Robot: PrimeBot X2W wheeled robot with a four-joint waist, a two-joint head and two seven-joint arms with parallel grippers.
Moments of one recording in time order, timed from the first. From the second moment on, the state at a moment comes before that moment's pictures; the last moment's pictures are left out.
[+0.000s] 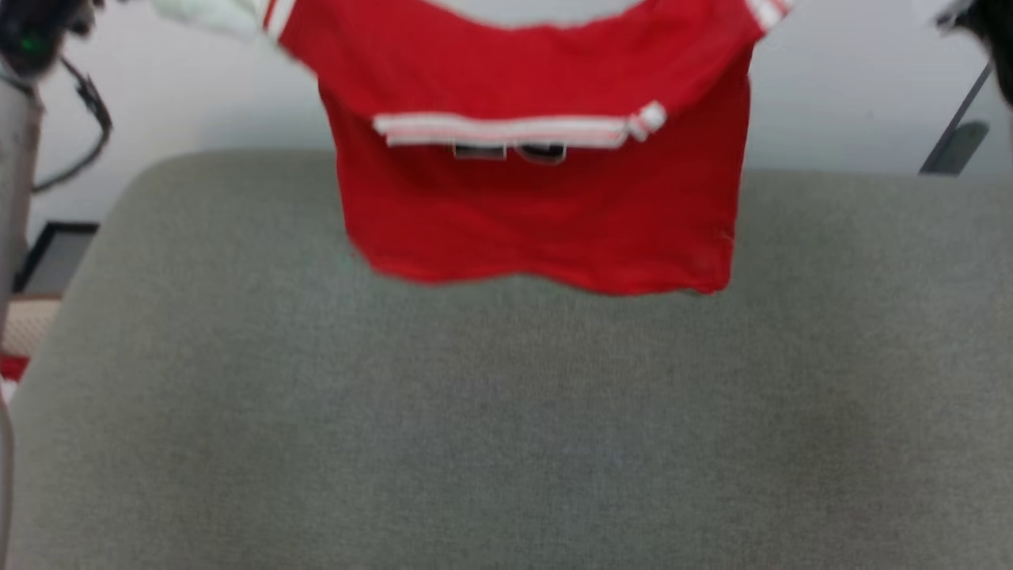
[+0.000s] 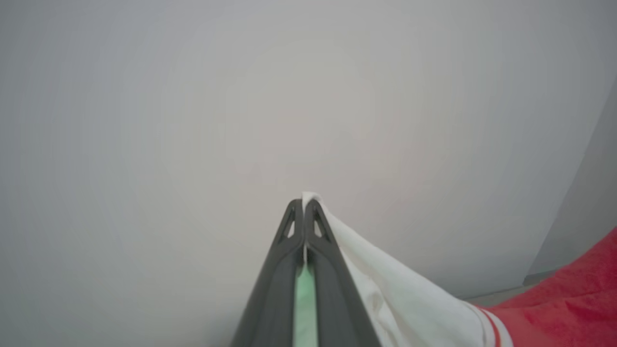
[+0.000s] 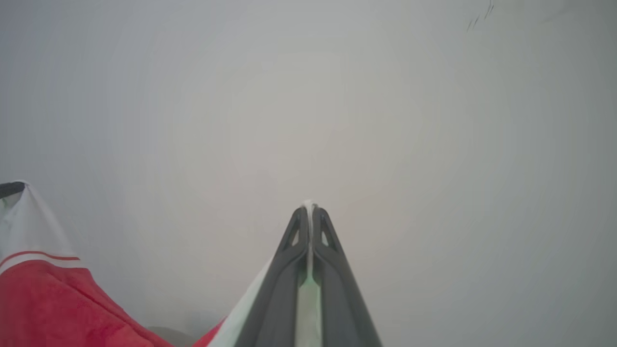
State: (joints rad) left arm -1.39 0.50 -0.49 0.79 -0.72 -0.13 0.28; right arm -1.20 -0.32 0.30 0.54 0.66 0.13 0.17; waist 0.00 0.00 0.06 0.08
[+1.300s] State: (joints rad) left arm -1.27 0.47 -0.83 0.95 -0.84 -0.13 -0.03; right arm -1.13 -0.43 0.67 0.77 0.67 0.13 -0.08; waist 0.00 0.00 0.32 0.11
